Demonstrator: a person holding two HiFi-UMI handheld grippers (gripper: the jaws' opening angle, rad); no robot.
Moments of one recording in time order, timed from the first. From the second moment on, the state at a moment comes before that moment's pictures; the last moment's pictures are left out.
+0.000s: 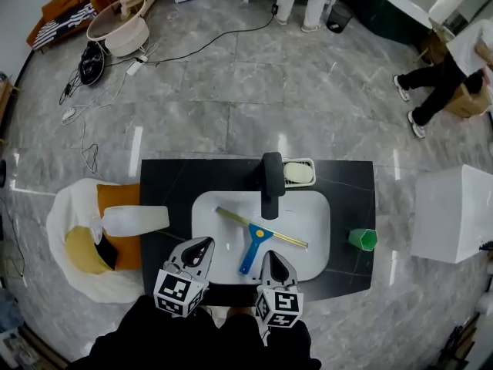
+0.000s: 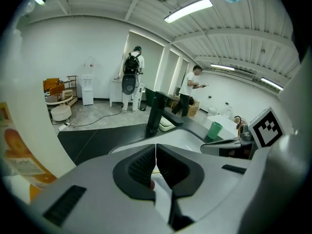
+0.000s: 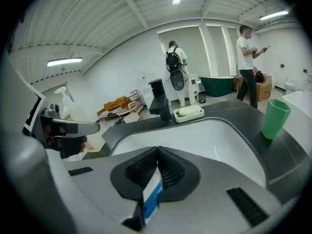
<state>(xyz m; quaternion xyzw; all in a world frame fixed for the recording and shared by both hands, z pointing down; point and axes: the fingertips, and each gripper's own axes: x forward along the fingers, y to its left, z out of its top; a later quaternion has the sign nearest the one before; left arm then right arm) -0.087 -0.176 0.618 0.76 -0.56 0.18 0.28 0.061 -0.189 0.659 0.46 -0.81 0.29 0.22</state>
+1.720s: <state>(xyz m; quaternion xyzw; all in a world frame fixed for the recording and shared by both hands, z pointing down) -0.104 -0.188 0.708 0.70 -0.58 0.20 0.35 0.033 -0.189 0.844 0.40 -0.66 0.54 0.35</state>
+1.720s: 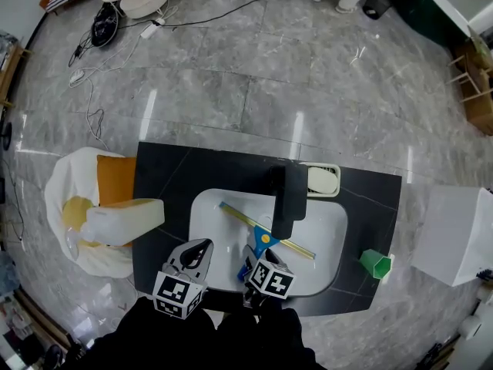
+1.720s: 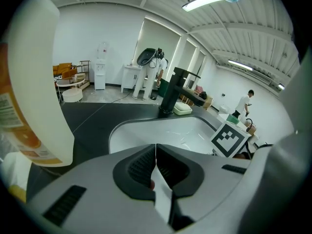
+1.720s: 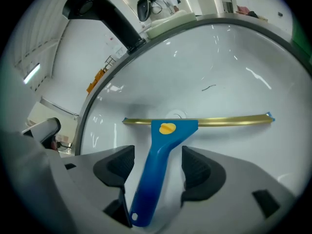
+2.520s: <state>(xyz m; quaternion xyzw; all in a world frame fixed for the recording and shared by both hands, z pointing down) -0.110 -0.187 0.717 0.69 -0.60 0.20 0.36 0.026 -0.187 0.860 0.37 -0.64 0.57 0.36</state>
